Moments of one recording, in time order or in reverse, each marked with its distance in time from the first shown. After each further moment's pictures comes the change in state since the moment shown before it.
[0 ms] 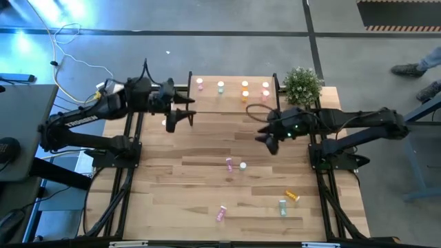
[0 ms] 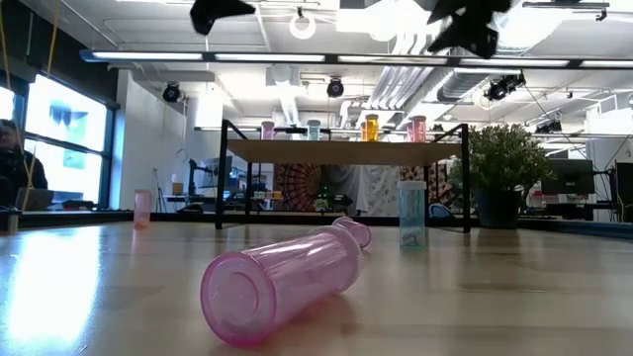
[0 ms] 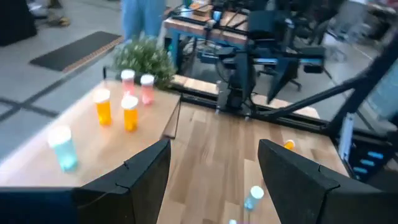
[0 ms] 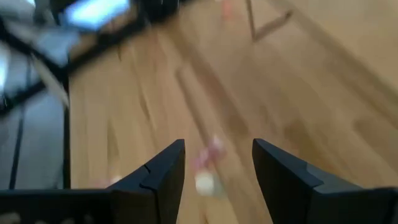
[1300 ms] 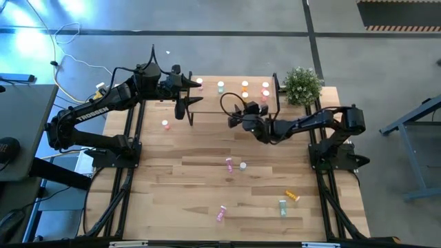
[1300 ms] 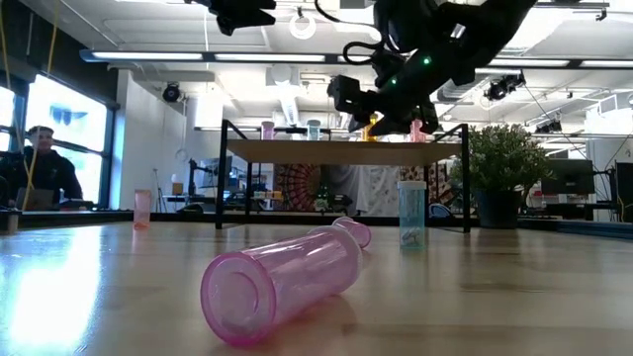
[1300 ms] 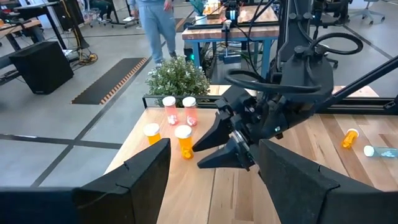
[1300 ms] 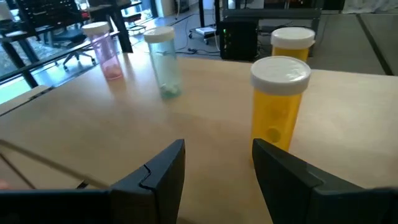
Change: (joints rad) left arm 0.174 0.155 0.112 0.049 0.098 0.313; right arm -0.138 0.588 -0.147 0.947 0.861 -0.024
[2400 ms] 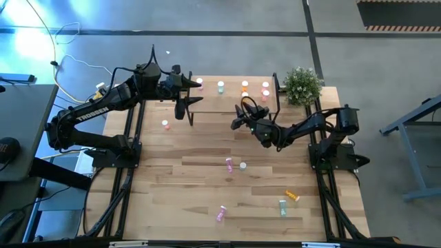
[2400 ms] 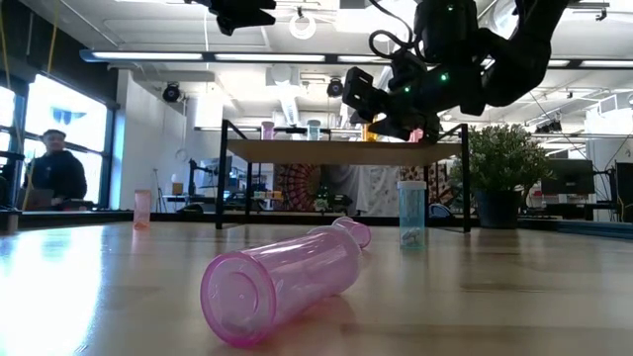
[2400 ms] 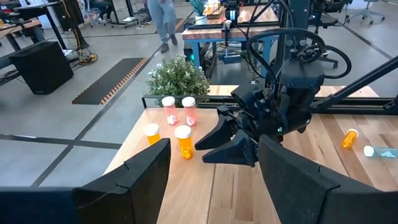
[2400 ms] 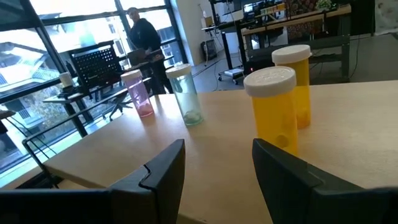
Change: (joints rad) left arm 0.000 0.000 0.000 0.001 0.000 0.000; right arm 0.006 0.071 -0.206 0.679 -0.032 -0.181
